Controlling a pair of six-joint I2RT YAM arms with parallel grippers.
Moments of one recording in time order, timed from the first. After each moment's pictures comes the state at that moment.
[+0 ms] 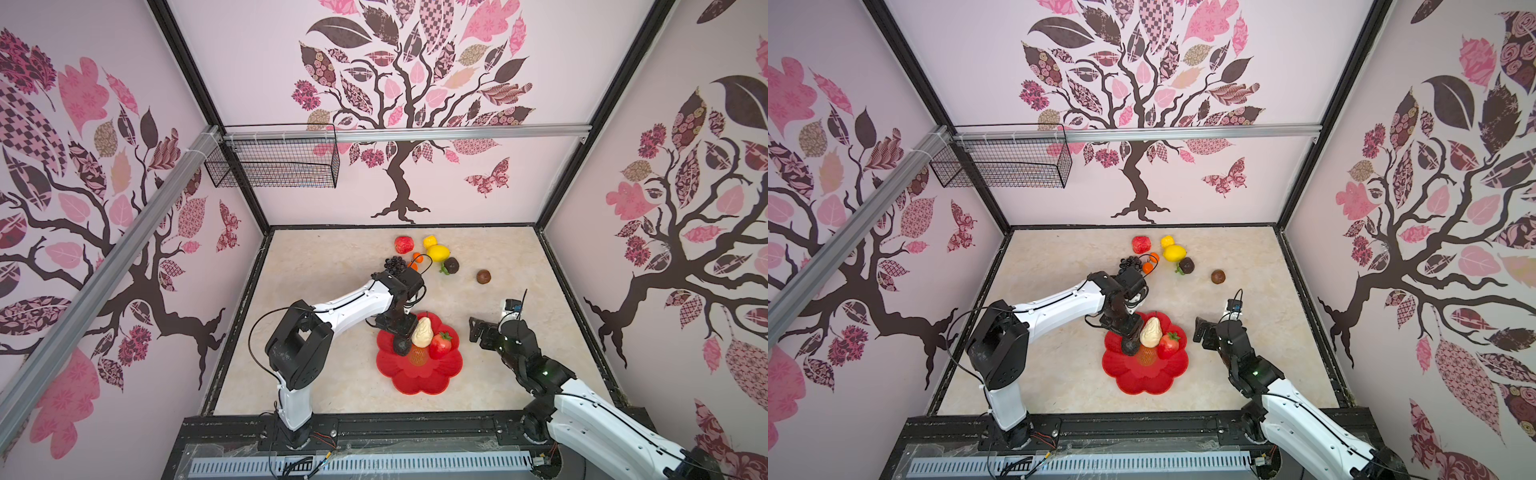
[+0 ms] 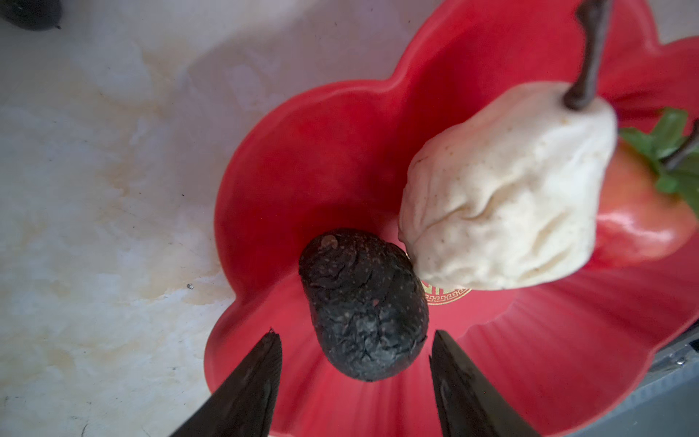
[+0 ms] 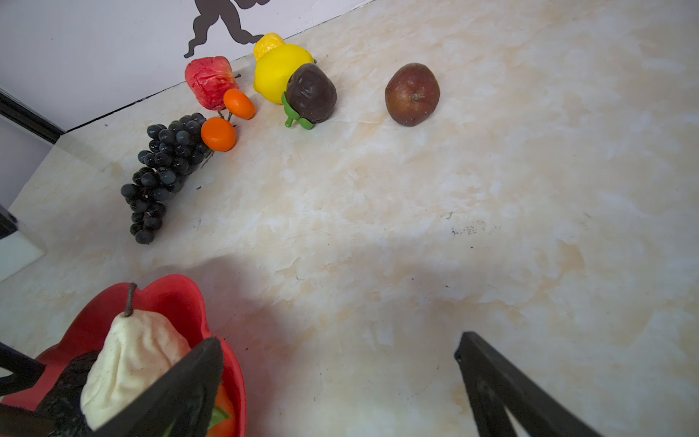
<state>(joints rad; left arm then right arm) -0.77 1.85 1.42 -1.02 0.11 -0.24 0.52 0.70 0.27 -0.11 0.30 0.57</state>
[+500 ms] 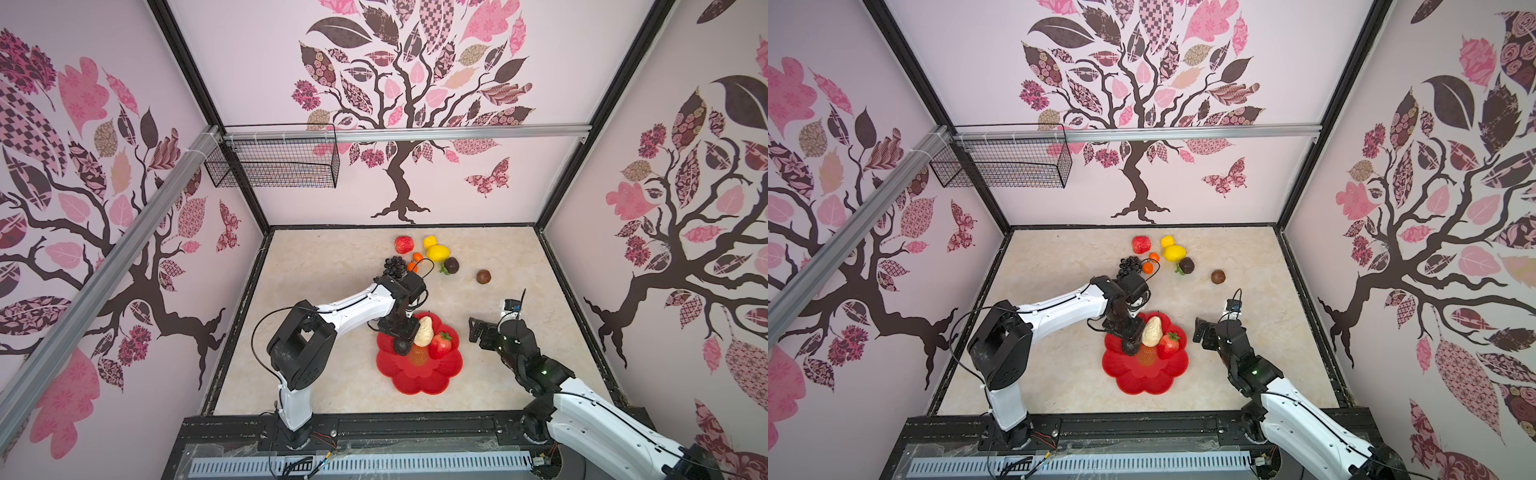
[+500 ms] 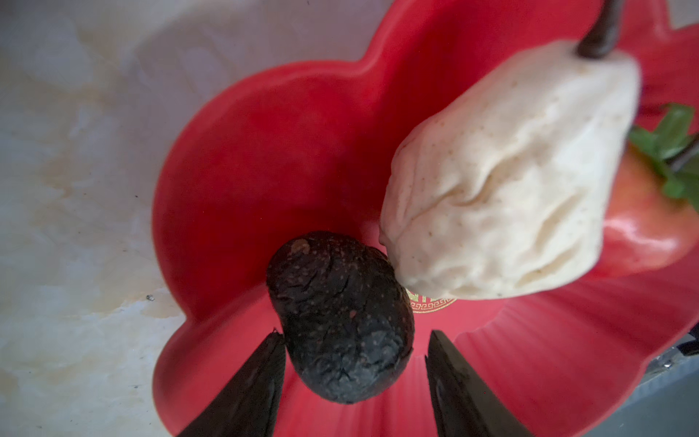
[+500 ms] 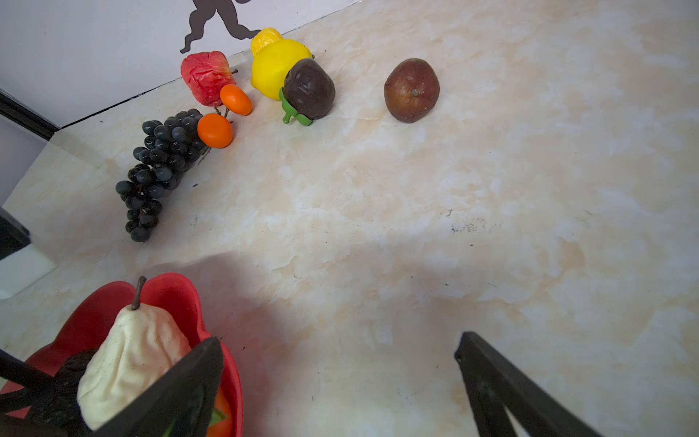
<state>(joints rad) -0.79 1.86 1.38 -0.97 0.14 -0.28 0.52 0.71 0.27 -0.10 0.30 0.57</state>
